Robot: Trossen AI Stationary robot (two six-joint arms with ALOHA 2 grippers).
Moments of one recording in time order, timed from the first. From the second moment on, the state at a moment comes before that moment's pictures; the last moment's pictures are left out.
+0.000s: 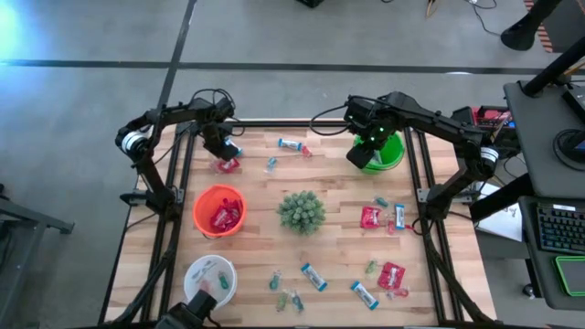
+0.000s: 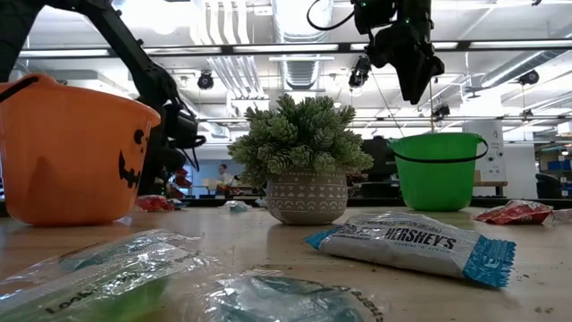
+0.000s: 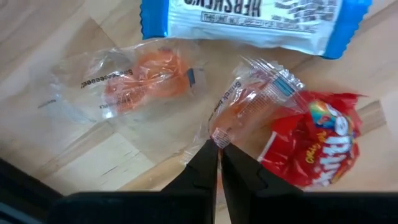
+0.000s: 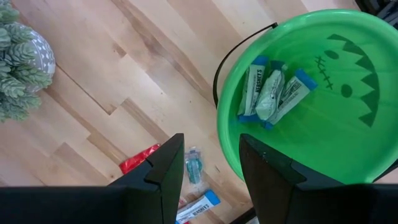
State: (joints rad) left arm 1.01 1.77 1.08 -0.98 0.04 0.07; right arm -0.49 1.57 1.59 -1.46 -0.03 0.23
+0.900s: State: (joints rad) left arm 0.96 1.33 1.19 -1.28 0.15 0.13; right arm -0.50 1.57 1.59 -1.44 -0.03 0.27
